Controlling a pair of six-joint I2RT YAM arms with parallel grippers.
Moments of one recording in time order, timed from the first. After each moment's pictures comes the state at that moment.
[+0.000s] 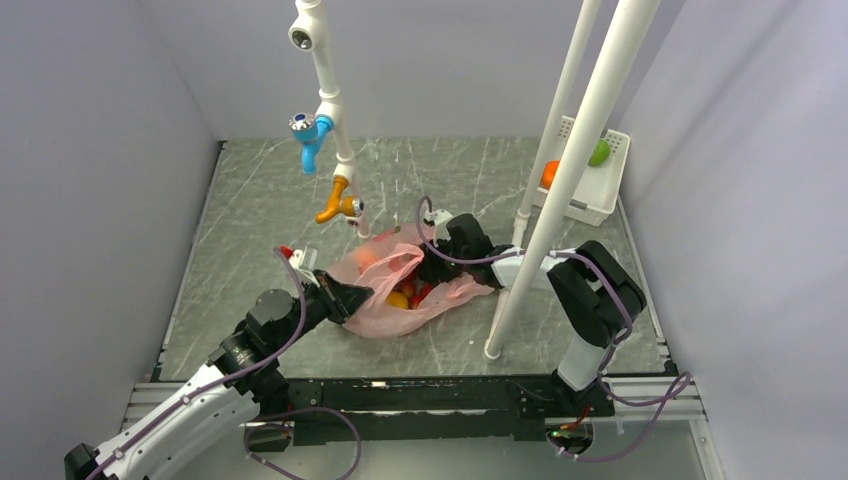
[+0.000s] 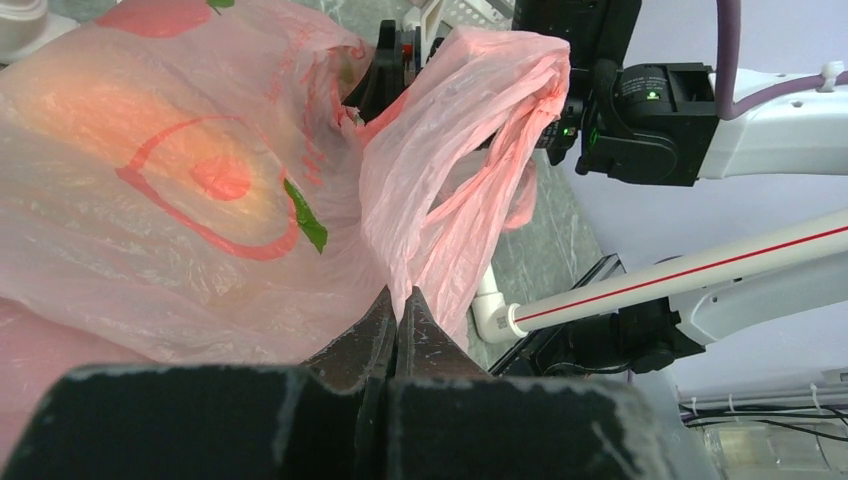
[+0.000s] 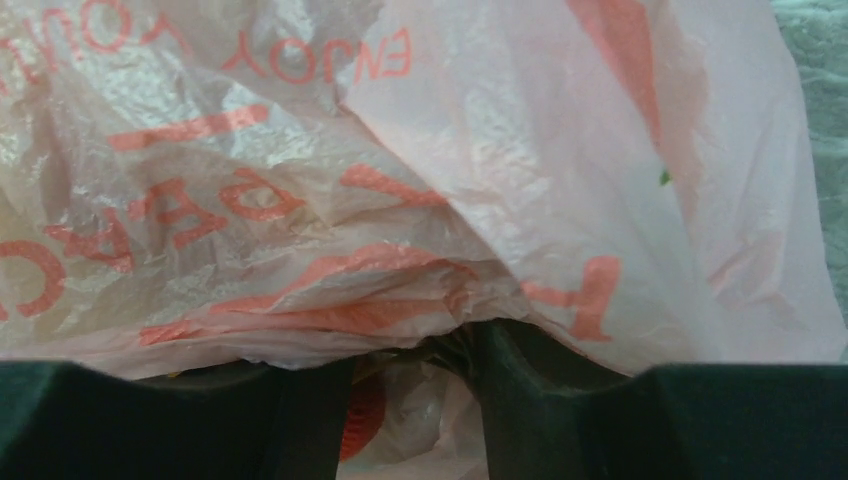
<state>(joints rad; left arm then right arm) -0.73 0.41 0.30 -0.02 0.03 -0.77 0.66 1.73 0.83 0.16 -0.26 0.16</state>
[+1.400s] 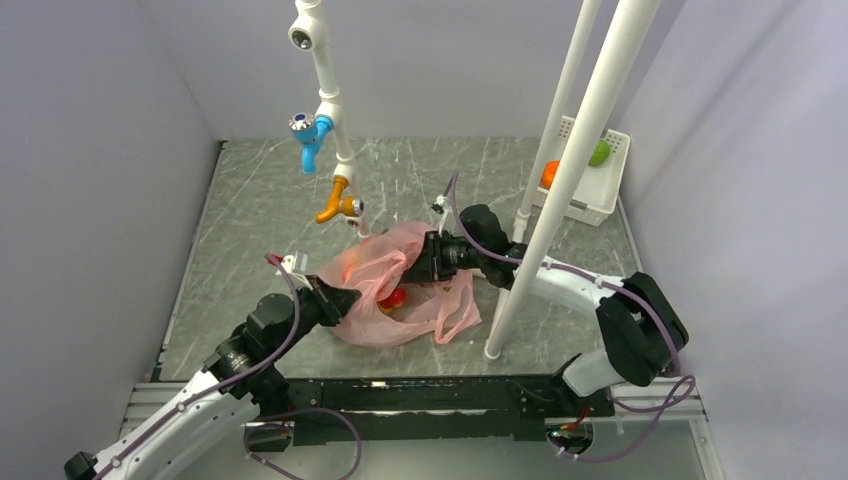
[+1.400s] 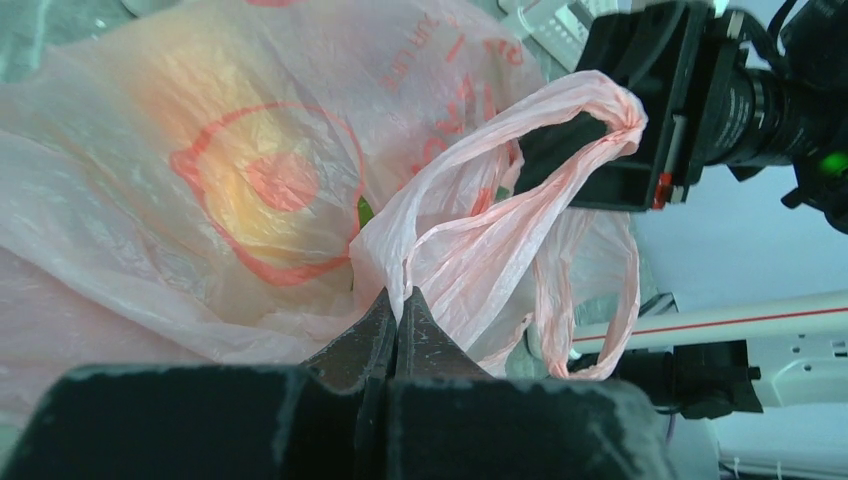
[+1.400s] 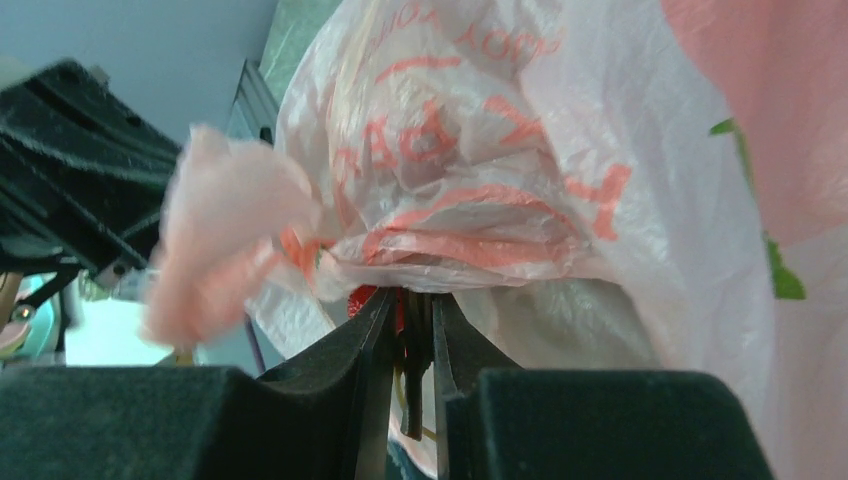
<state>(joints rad) -0.73 0.35 0.28 -0.17 -0.10 -0.81 0.68 1.47 0.82 0.13 -0.59 0.64</state>
